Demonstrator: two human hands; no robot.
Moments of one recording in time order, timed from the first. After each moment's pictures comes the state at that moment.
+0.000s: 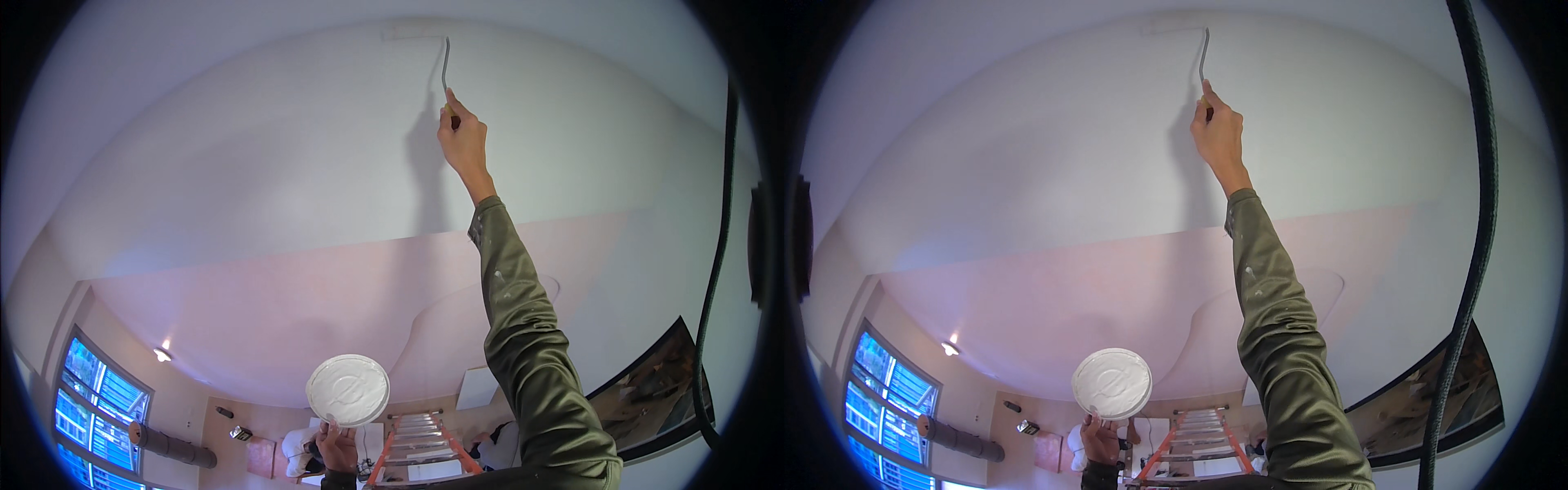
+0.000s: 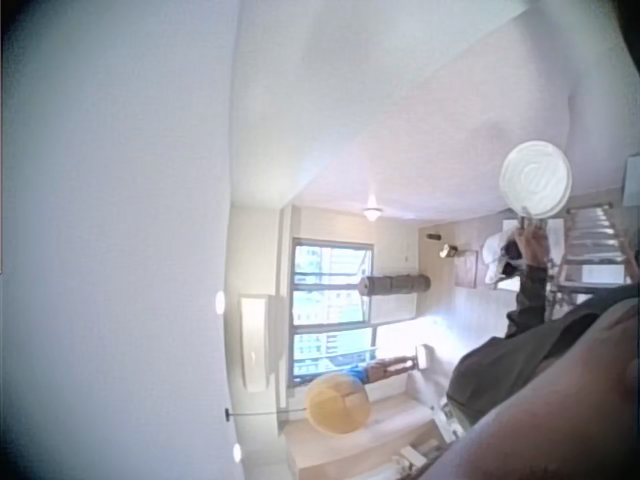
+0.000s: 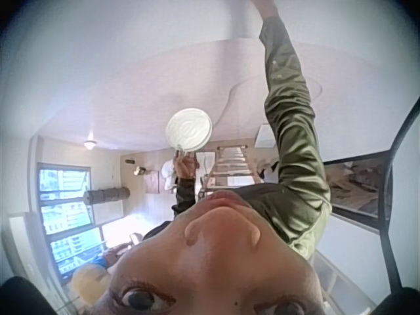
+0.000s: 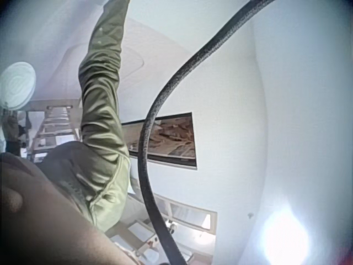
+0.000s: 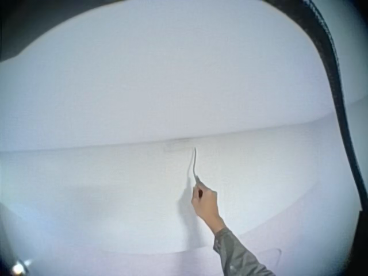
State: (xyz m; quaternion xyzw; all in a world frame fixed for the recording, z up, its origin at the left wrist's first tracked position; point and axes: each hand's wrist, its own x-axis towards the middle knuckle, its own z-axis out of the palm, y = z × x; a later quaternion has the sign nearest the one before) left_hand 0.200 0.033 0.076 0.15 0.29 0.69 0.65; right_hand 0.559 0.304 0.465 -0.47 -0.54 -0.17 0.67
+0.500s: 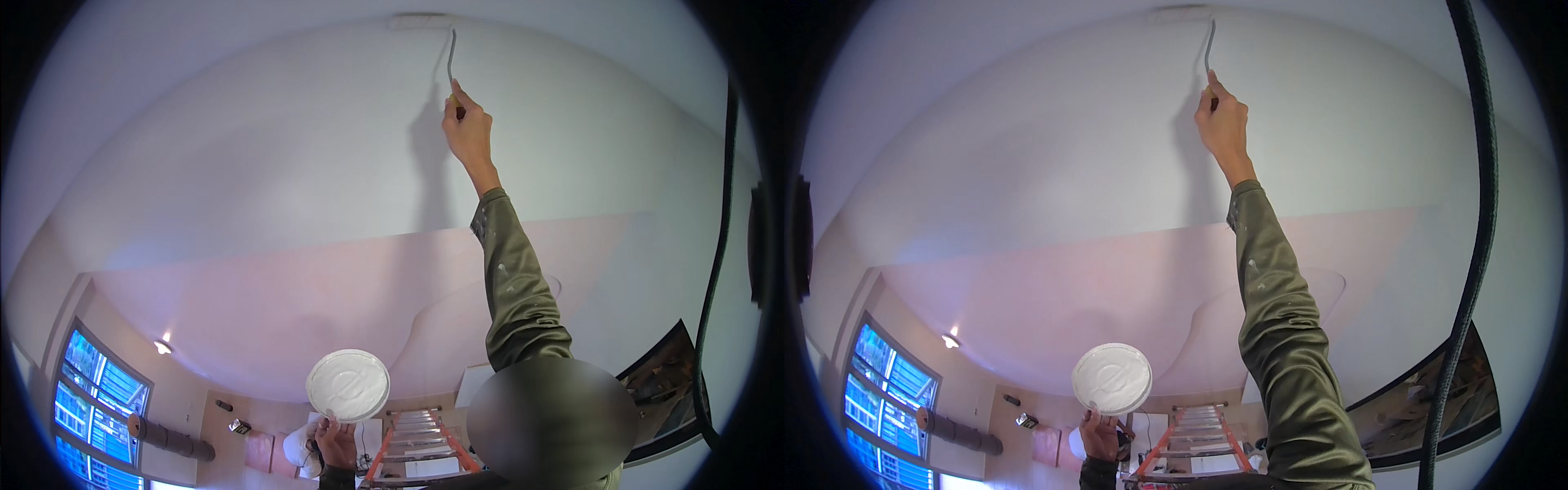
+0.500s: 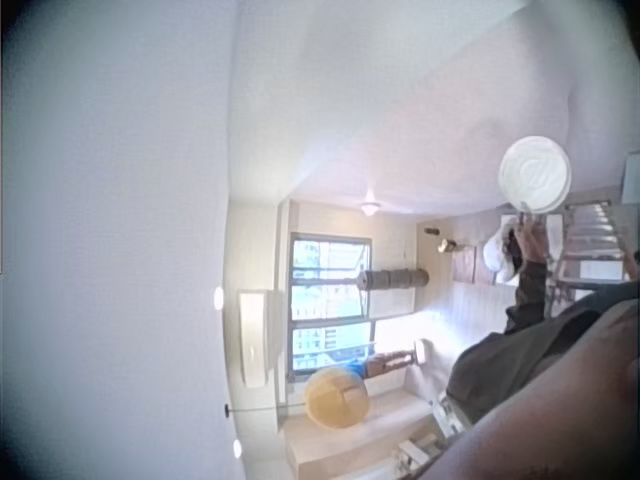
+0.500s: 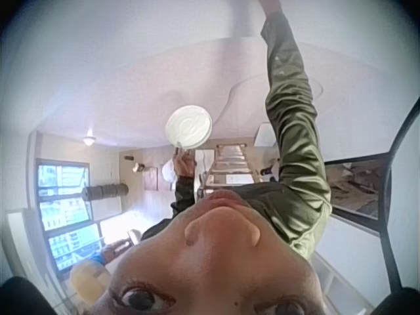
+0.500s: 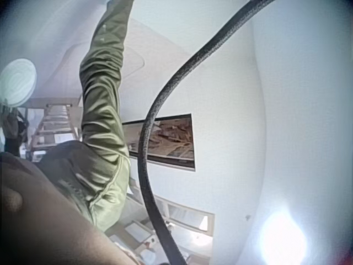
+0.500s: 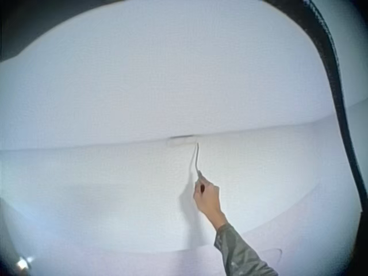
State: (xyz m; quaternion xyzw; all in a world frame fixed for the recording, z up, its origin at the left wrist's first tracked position) left_hand 0.198 0.034 0.069 0.14 0.27 0.70 0.65; right_hand 0.560 0.310 0.469 -0.48 -0.54 -0.15 0.67
